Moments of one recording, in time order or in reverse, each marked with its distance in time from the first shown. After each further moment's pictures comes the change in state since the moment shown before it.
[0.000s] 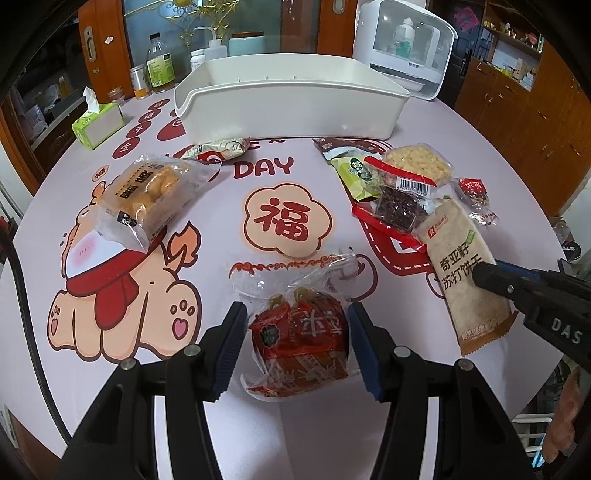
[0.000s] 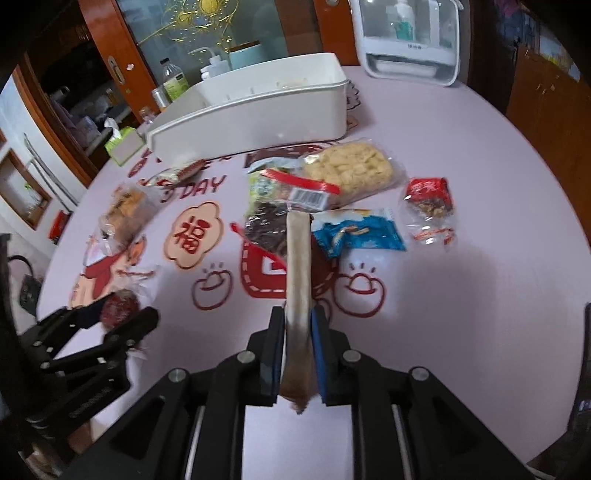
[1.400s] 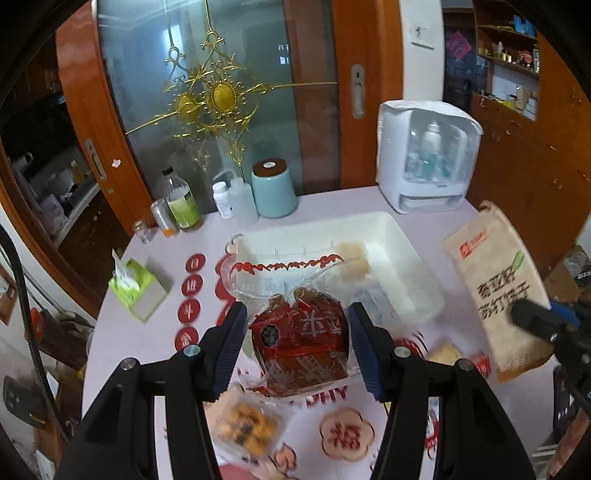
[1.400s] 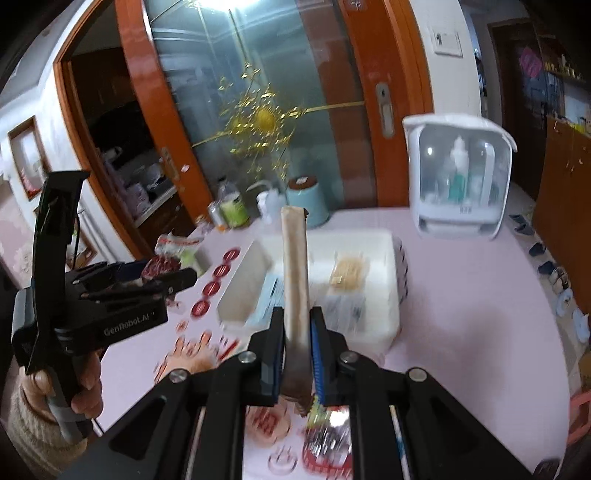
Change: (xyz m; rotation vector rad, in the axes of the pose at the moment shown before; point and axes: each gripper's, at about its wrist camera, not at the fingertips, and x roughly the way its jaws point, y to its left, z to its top) left arm -0.090 0.036 0.279 0.098 -0.196 0.113; right arm -0.116 0.036 0.224 -0.082 -0.341 0.136
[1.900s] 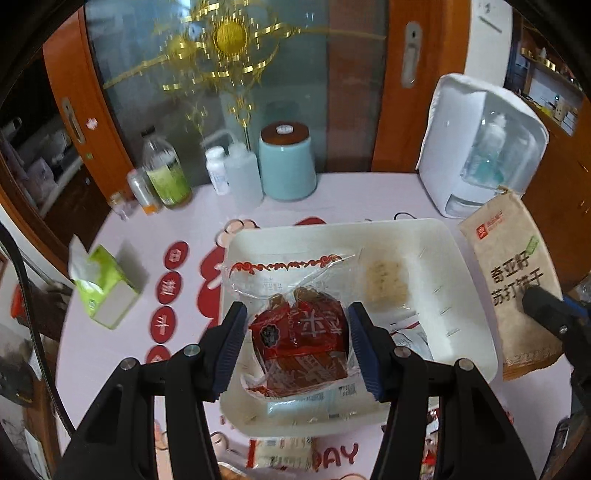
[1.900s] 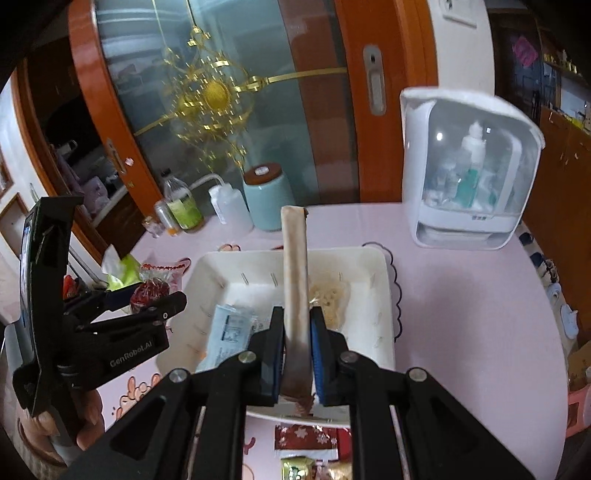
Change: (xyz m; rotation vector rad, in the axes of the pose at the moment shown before) left arm 0.153 0.018 0.045 -0.109 0.139 -0.005; right arm 0.143 -0.030 0.047 0.040 0.132 -0.088
